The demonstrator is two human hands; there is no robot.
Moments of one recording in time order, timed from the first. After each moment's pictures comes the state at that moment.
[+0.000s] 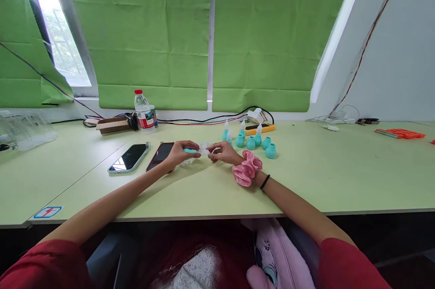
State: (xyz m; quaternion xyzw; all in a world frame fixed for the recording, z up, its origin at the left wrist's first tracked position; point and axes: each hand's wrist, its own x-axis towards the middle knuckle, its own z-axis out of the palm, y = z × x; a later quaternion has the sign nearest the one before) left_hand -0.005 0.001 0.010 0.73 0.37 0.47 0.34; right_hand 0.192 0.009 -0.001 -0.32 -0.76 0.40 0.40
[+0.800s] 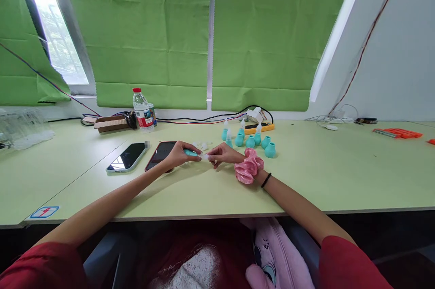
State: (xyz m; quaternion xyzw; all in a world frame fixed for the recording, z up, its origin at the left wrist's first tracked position) left_hand -0.005 -0.004 0.015 0.80 0.36 0.40 0.28; right_hand 0.199 0.002 0.007 -0.31 -0.75 0.52 0.27
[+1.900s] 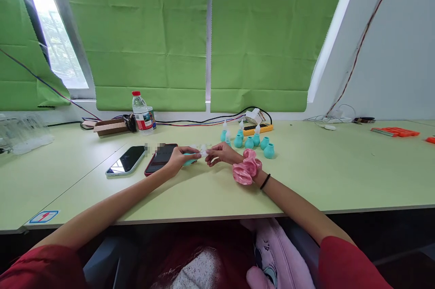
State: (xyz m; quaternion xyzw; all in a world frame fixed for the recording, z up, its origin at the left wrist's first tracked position) left_hand 0.004 -0.008 0.002 0.66 0.38 0.49 0.43; right_hand 0.194 -0.002 0.014 -0.30 -0.68 0.58 0.33
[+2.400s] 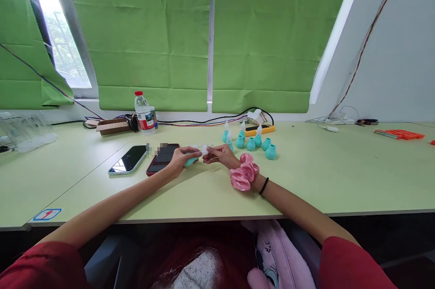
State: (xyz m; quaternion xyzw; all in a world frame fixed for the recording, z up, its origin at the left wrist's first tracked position) left_hand 0.007 -0.011 0.000 0.56 0.36 0.53 0.53; right_hand 0.178 -0.003 0.001 -0.30 -0.63 0.56 0.44
